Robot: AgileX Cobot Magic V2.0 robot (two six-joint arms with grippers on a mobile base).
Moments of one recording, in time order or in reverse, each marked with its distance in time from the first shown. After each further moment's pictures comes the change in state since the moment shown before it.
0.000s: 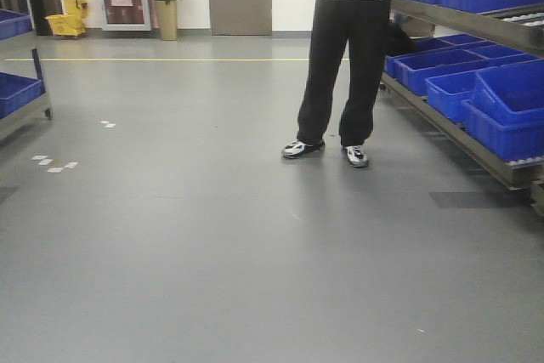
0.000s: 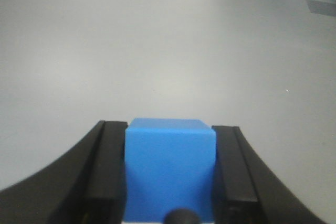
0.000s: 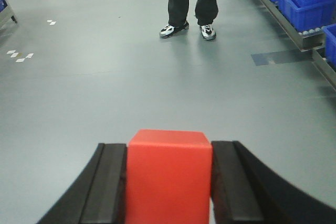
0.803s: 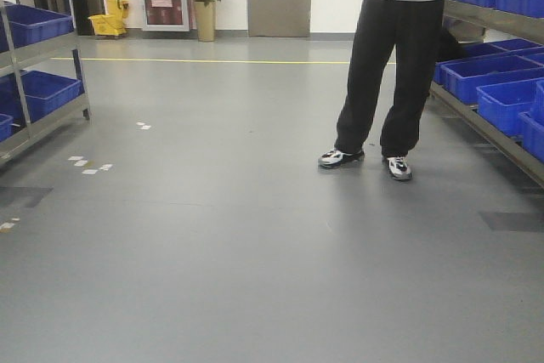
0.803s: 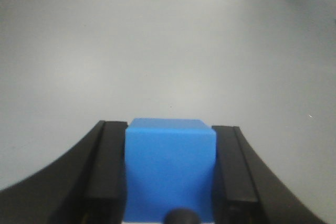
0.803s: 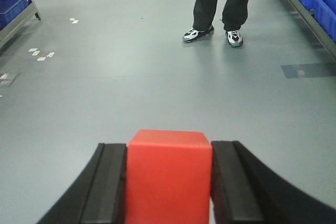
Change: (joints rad) left arm 0.000 0.000 0.000 0.000 0.000 0.000; right arm 0.000 0.000 0.000 0.000 0.000 0.000
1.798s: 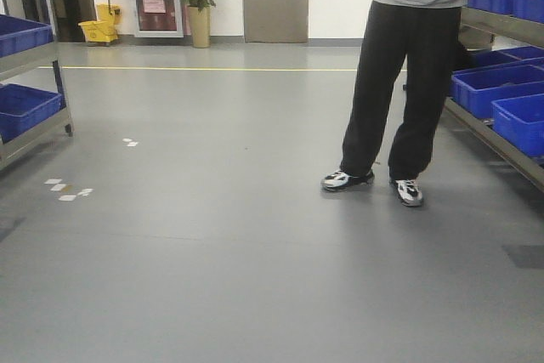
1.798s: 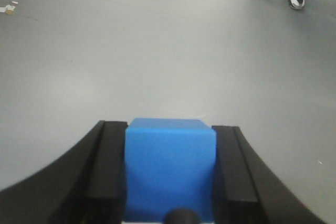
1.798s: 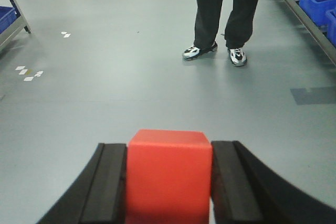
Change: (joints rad) left arm 0.000 -0.002 0.000 0.000 0.000 0.000; right arm 0.000 0.000 0.000 0.000 0.000 0.000
